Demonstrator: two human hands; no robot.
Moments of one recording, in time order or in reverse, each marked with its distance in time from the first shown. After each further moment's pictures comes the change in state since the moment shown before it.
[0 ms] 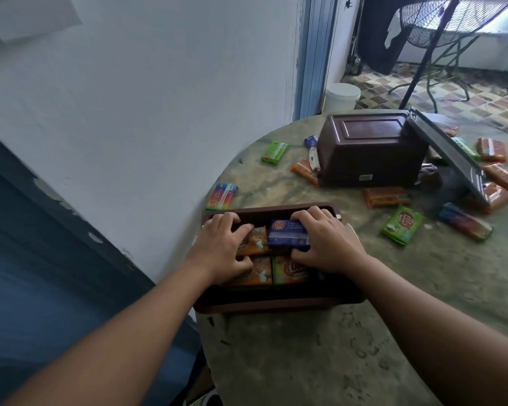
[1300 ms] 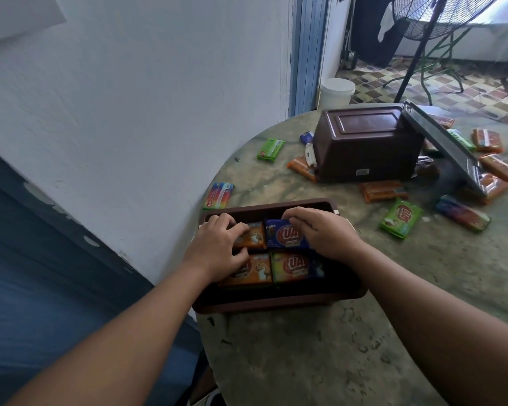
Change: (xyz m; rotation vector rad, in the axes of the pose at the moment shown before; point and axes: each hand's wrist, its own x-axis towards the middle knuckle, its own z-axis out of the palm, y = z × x) left_hand 0.001 -0.002 0.003 -0.116 0.029 -0.046; right_hand 0.013 0.008 0.000 0.225 -0.063 0.116
